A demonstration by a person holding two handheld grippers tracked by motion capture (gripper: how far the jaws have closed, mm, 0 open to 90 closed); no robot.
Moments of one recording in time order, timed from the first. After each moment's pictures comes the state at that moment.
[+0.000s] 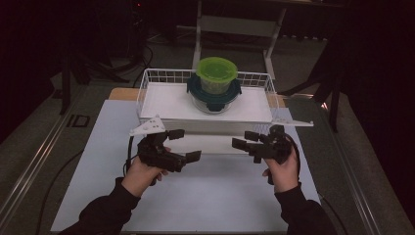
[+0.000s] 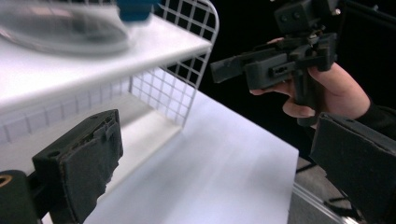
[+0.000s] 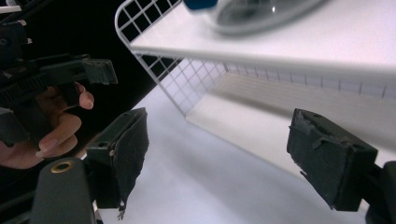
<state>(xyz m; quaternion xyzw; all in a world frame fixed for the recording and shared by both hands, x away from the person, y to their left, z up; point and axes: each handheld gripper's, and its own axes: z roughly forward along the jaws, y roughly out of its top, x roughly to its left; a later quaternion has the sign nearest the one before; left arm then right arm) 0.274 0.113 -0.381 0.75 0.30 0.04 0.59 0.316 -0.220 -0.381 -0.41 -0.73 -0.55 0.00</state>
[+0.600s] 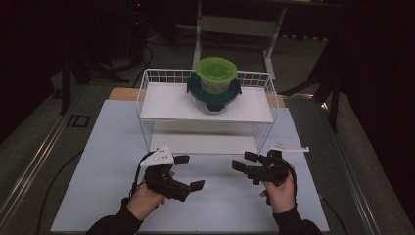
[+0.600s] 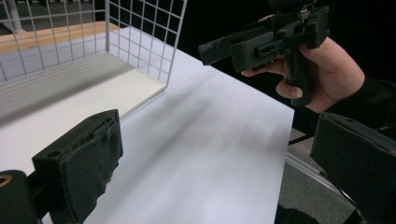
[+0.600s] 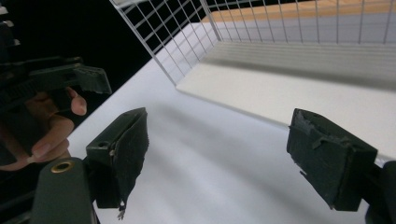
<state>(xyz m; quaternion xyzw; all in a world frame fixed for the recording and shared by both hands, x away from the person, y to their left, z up) 0.242 0.100 -0.433 0.77 0.28 0.04 0.57 0.286 -0.229 -0.435 -0.42 -0.73 -0.54 -0.01</state>
